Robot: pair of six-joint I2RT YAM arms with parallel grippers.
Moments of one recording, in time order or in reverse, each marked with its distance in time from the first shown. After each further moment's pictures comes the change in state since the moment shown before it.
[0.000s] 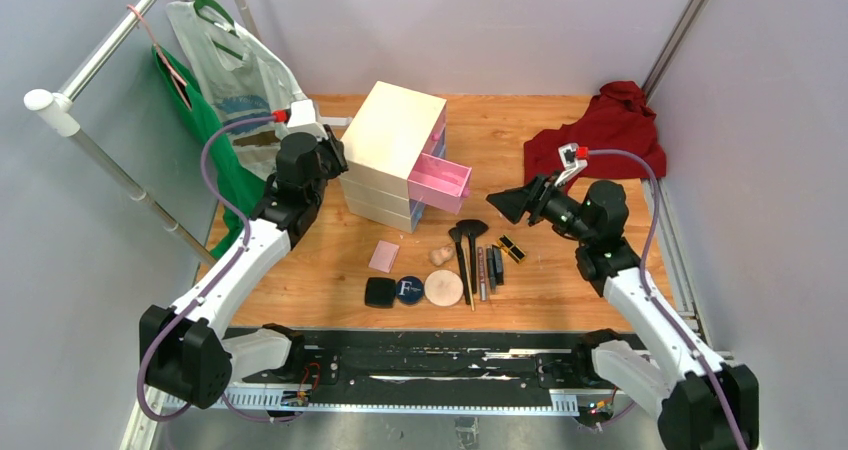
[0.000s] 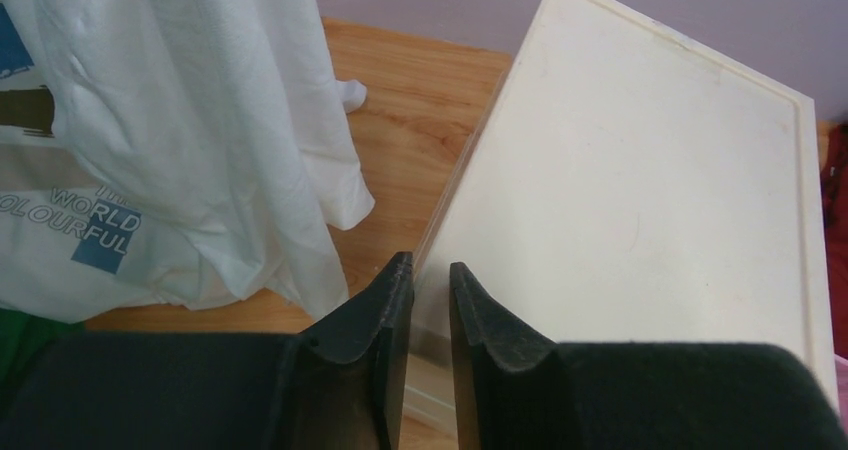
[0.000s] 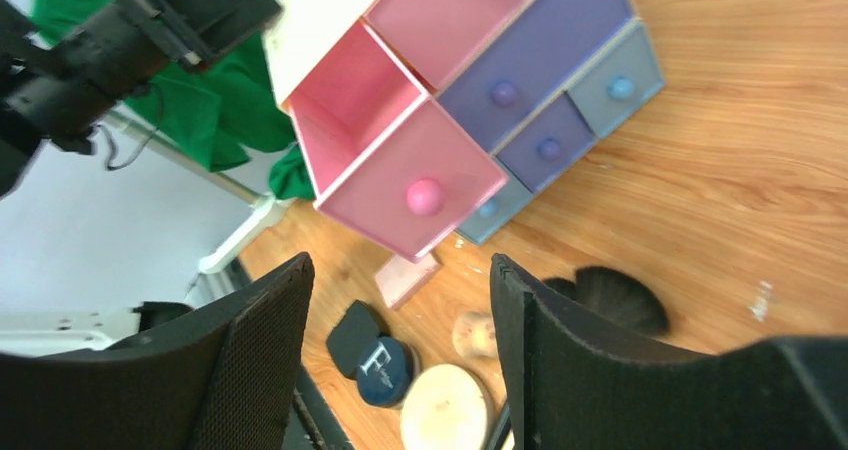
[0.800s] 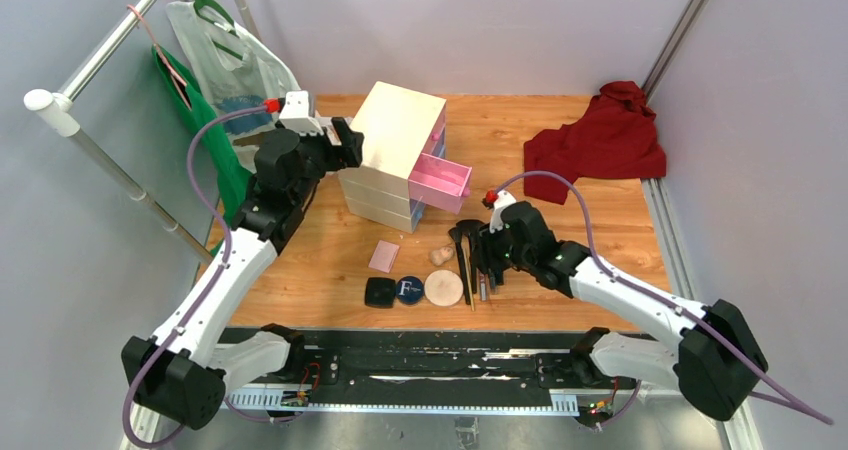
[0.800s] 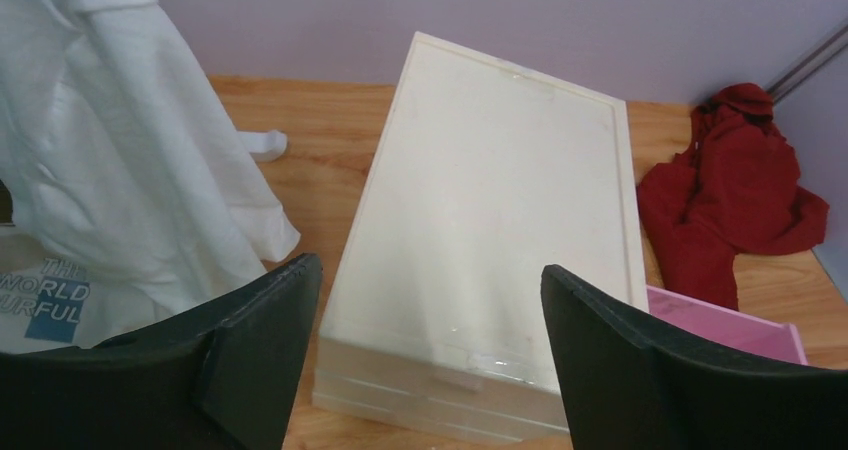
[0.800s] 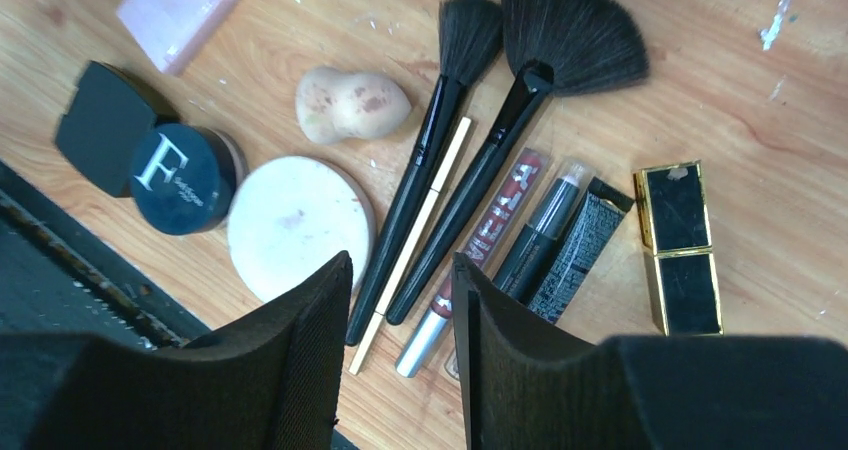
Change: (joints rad) left arm 0.001 -0.089 0.087 -0.081 0.182 0.050; right arm 0.454 0.124 0.064 -0.579 0.554 -0.346
